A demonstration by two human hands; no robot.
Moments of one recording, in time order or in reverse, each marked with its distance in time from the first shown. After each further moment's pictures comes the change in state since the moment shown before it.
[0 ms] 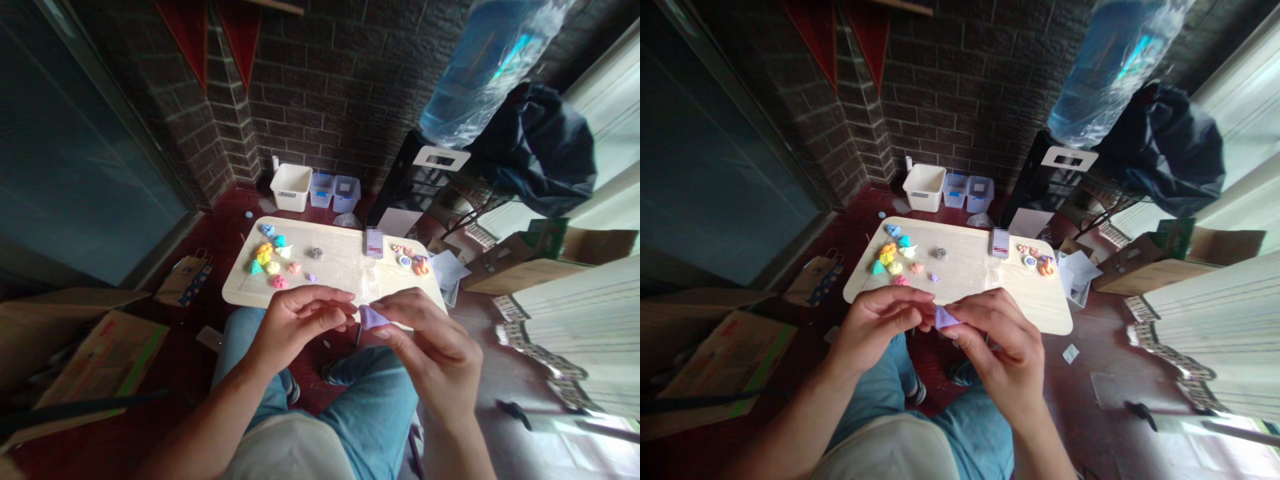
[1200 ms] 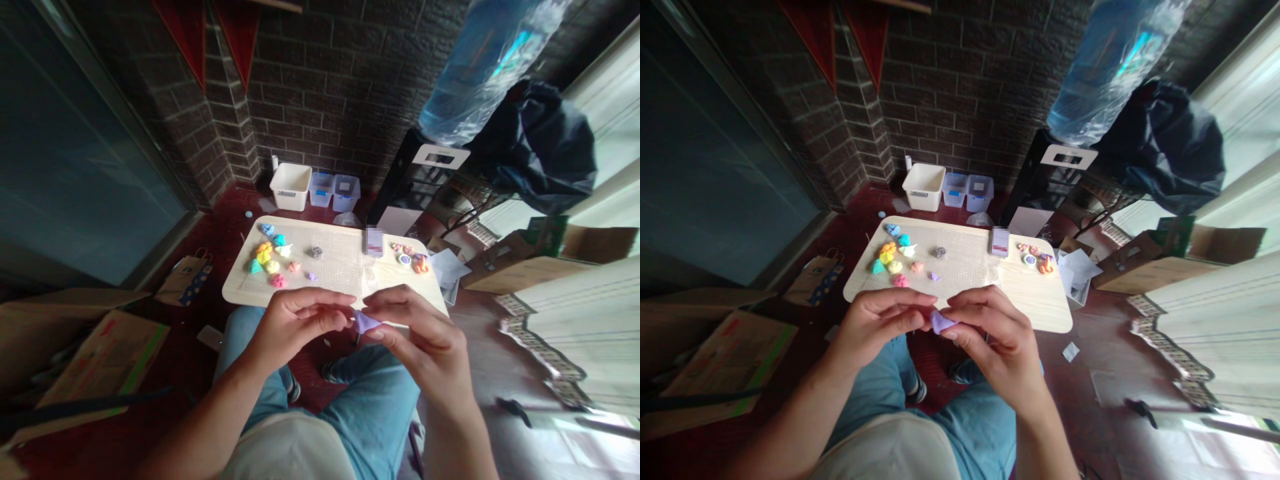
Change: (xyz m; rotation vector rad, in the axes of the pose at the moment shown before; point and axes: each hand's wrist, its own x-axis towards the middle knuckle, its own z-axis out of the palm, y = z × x) left_hand -0.002 0.003 -0.003 0.027 -0.044 0.007; right_hand 0.001 0.008 -0.008 0.011 -0.170 0.000
